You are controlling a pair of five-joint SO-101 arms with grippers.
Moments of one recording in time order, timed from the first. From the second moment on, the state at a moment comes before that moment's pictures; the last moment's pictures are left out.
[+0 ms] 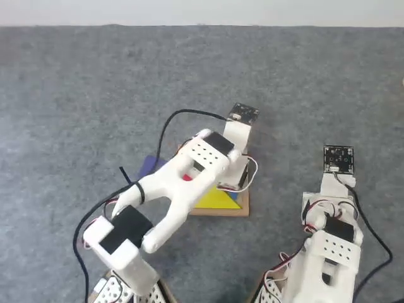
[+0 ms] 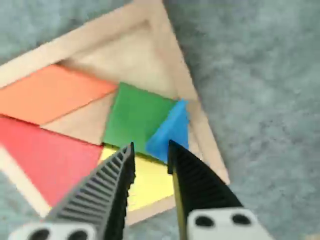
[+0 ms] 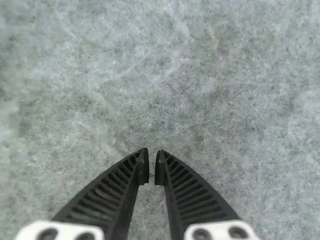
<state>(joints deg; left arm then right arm) 32.6 10.7 19.2 67.6 21.1 18.1 -61.1 85.3 41.1 15.7</state>
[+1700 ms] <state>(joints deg) 31.8 10.5 25.2 56.7 7.1 18.1 -61.1 85.3 41.1 15.7</state>
